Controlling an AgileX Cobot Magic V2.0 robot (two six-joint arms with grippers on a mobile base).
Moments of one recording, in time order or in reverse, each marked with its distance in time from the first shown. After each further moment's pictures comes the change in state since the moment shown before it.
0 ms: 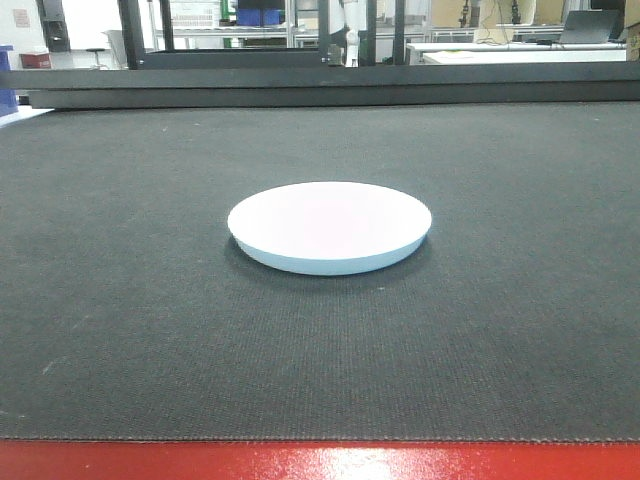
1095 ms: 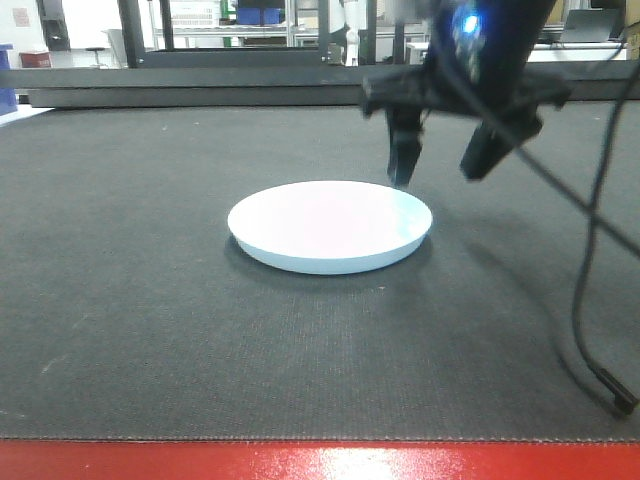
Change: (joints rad) left arm 0.000 0.000 0.000 0.000 0.000 0.000; right arm 0.378 1.651 -1.032 -0.134 0.310 0.272
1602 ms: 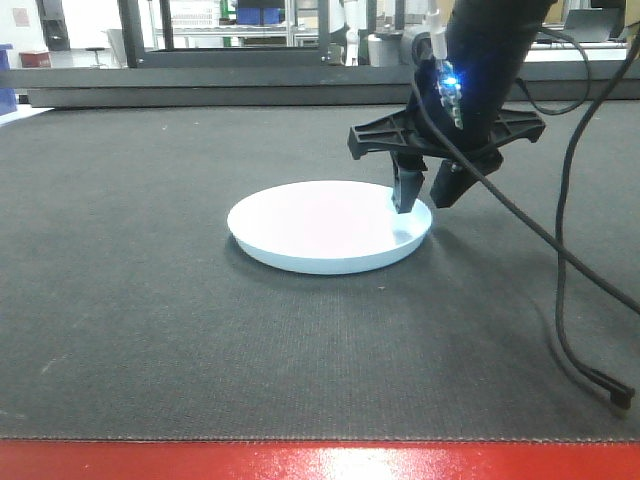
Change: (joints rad) left arm 0.000 0.000 0.000 0.000 0.000 0.000; right arm 0.001 0.077 -0.004 -0.040 -0.101 0.000
